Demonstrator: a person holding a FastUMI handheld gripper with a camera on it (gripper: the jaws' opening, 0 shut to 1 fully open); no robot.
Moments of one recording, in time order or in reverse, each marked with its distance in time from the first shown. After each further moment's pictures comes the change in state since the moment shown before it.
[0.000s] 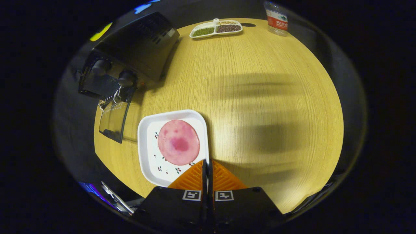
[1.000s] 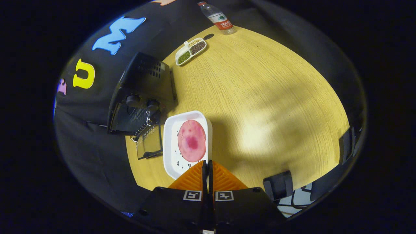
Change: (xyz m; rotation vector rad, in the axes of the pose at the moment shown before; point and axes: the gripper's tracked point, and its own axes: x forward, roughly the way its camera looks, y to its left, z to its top) arm -0.081 0.049 -0.042 0.393 -0.200 0.193
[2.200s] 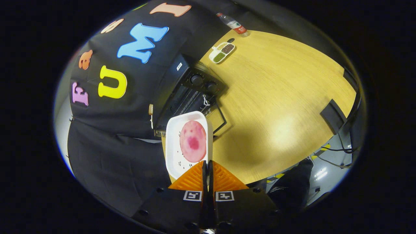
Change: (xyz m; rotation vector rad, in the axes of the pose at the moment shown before) arm -0.025 0.162 -0.104 0.123 -0.128 0.217
